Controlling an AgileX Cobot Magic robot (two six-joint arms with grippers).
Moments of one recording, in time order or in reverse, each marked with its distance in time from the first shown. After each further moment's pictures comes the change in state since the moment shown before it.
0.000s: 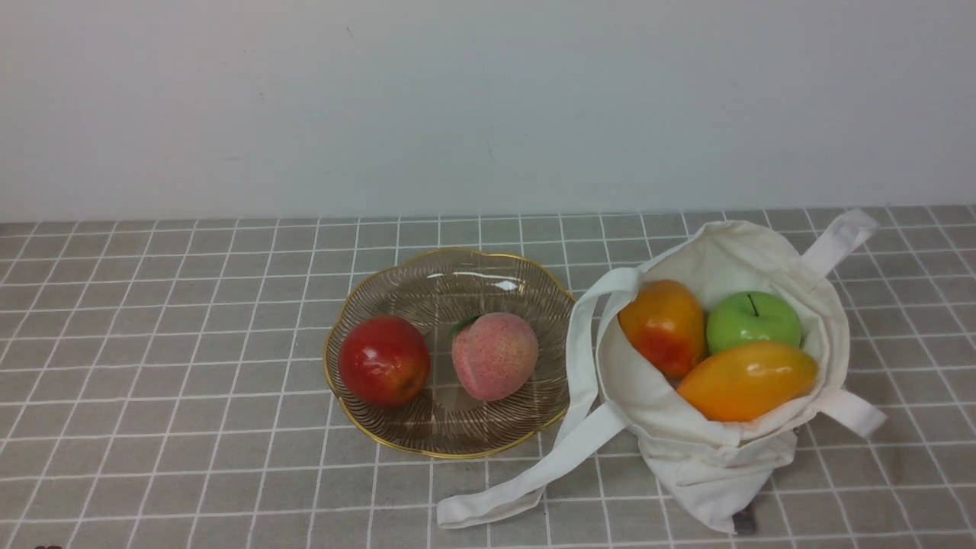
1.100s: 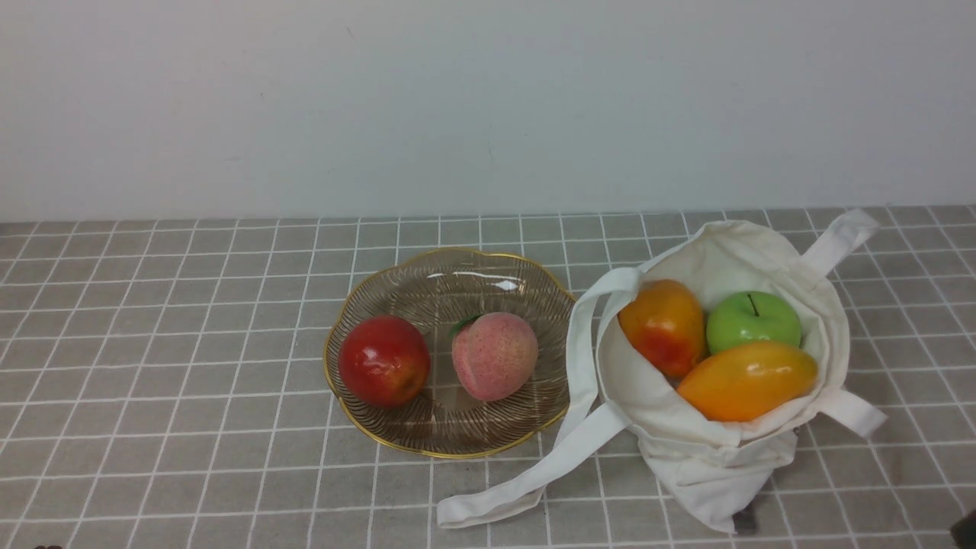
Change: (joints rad) right arm 0.000 0.000 0.002 0.557 -0.007 0.268; left arm 0.000 0.000 0.000 0.000 0.000 0.000
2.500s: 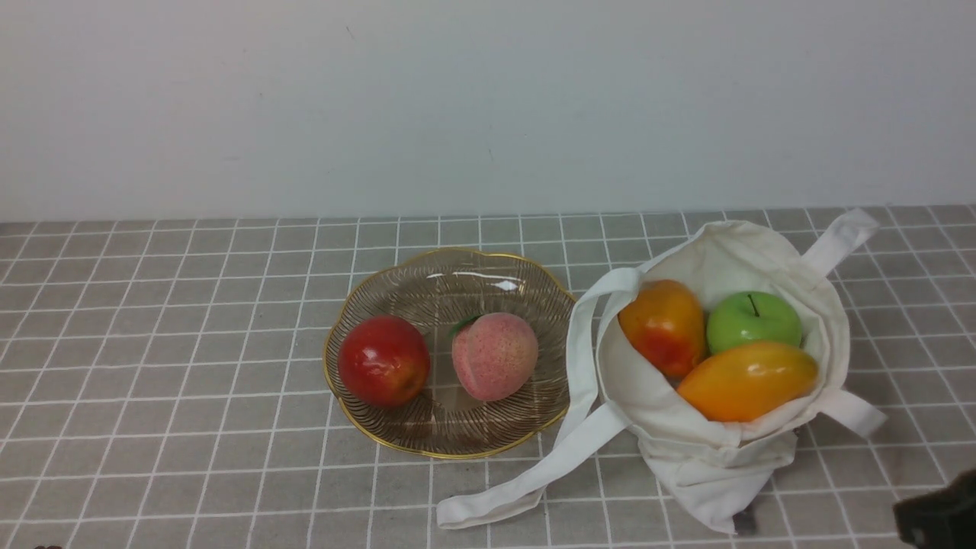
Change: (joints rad) right arm 0.000 0.939 -0.651 -0.171 0.615 -0.493; left arm 0.000 0.000 0.000 0.000 0.000 0.000
